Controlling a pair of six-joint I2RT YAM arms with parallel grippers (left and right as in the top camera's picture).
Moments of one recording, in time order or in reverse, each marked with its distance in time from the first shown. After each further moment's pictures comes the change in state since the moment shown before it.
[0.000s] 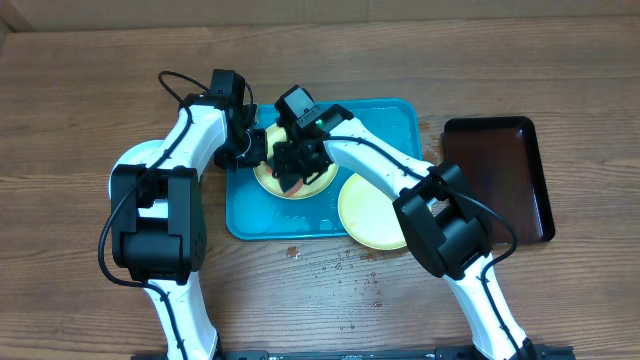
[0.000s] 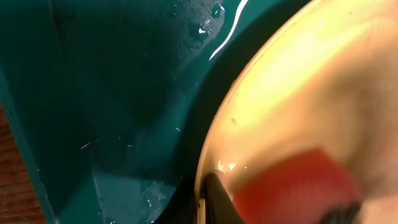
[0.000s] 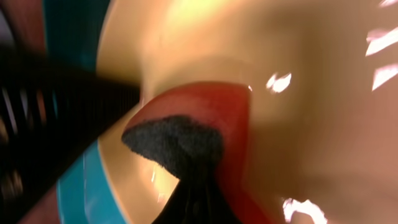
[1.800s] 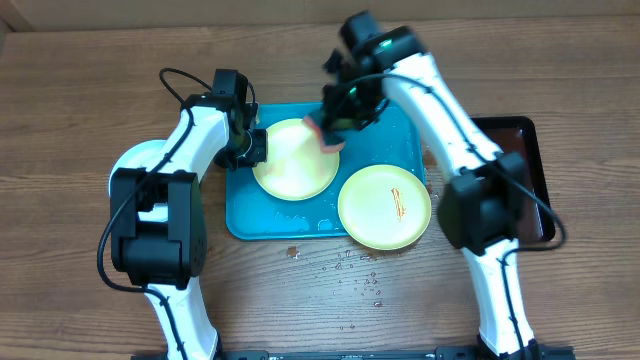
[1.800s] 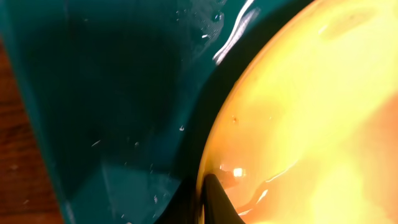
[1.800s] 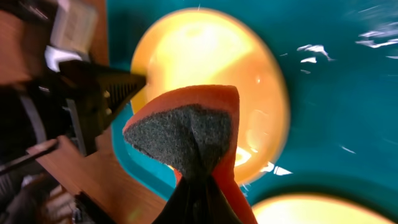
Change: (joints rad) left arm -0.014 -0.038 -0.018 0.010 -0.055 0.012; right arm -0.263 0.012 0.459 -0.557 -0.163 -0.248
